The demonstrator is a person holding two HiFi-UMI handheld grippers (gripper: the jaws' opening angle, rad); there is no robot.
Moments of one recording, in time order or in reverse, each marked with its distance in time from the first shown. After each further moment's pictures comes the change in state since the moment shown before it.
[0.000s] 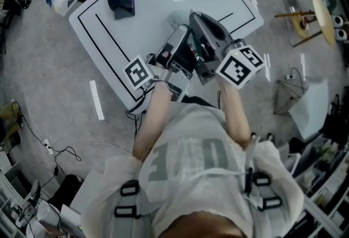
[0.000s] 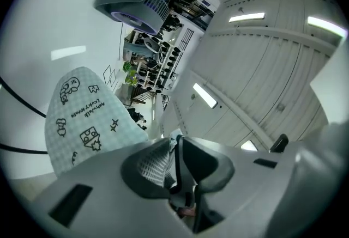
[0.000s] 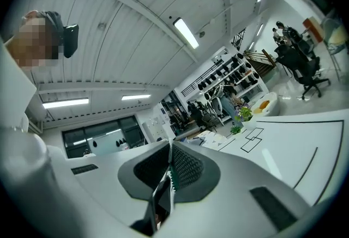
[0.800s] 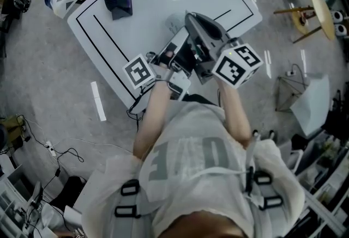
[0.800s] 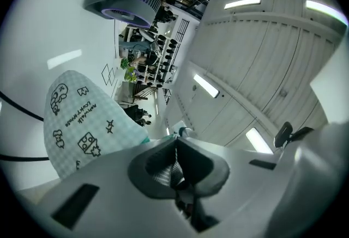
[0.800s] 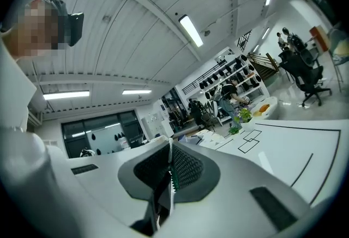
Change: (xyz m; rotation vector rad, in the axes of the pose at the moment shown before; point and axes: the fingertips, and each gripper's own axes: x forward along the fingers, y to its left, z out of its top) left arm 0.003 0.007 -0.010 0.077 0.083 0.051; right arm -0.001 0.001 -0.009 -0.031 0.023 -0.022
